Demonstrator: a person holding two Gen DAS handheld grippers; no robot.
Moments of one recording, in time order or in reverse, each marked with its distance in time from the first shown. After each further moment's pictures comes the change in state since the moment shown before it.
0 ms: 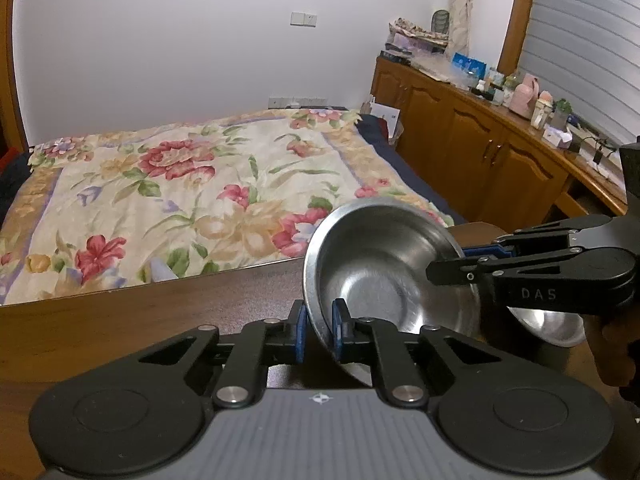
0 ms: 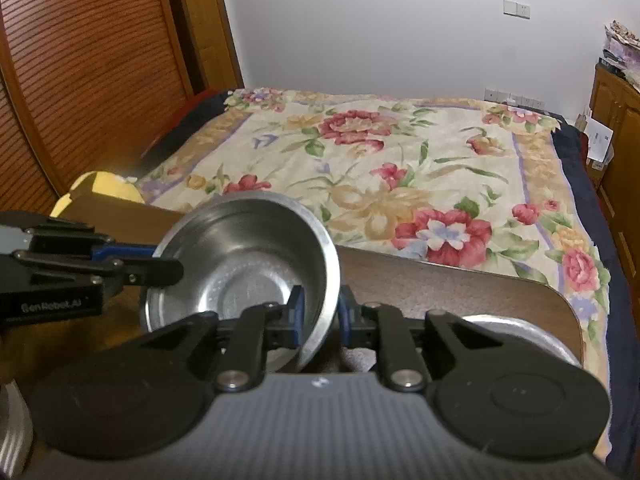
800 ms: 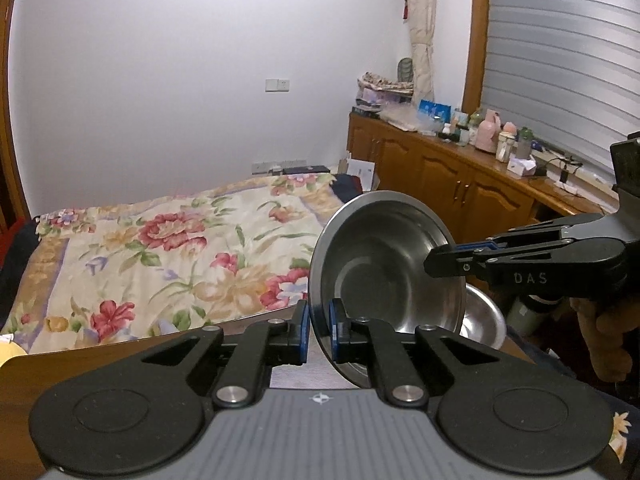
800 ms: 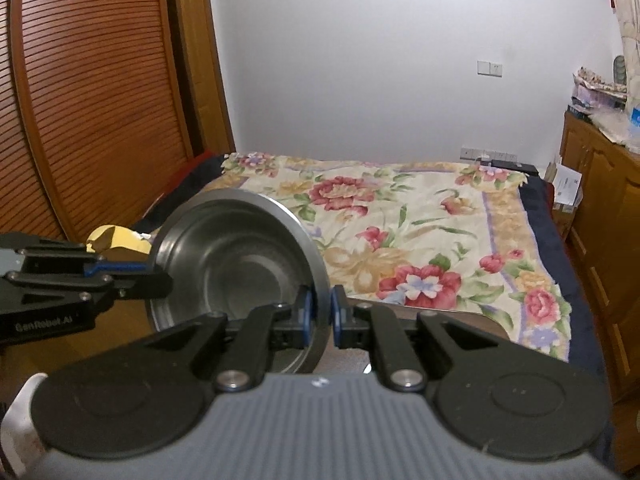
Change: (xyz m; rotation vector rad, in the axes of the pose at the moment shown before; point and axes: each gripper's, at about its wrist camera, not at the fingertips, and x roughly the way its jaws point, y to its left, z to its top) left arm -0.102 -0.040 -0.001 0.094 -0.178 -0.021; right arm -0.096 0.020 0.002 0.000 -0.173 -0.053
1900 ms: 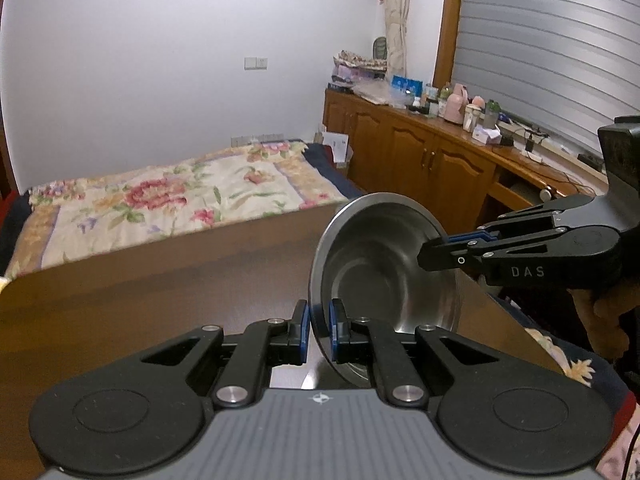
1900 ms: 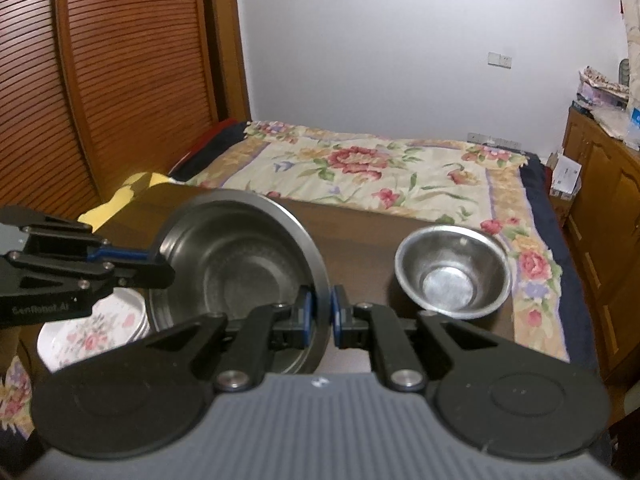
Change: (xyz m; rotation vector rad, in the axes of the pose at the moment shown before) left arm -0.082 -0.046 -0.083 0.004 0.072 -0.057; right arm -0.073 0.037 -0.076 -0.055 0.071 0.018
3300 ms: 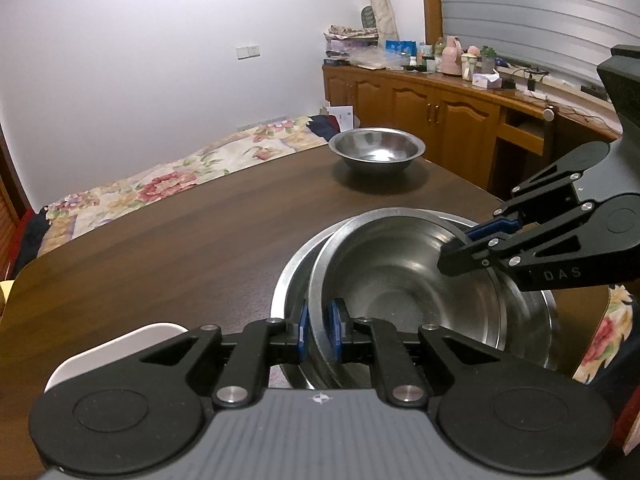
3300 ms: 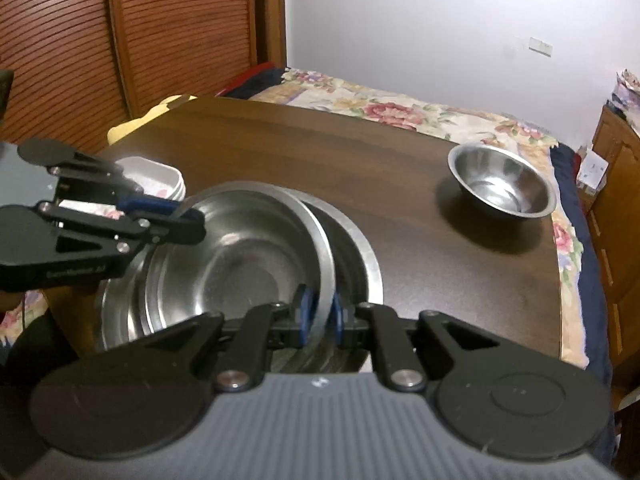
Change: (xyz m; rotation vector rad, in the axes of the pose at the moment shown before) left arm 0.012 -0.025 -0.070 0.152 0.040 0.099; right arm 0.001 0.030 -0.064 -0.142 0.104 0.037
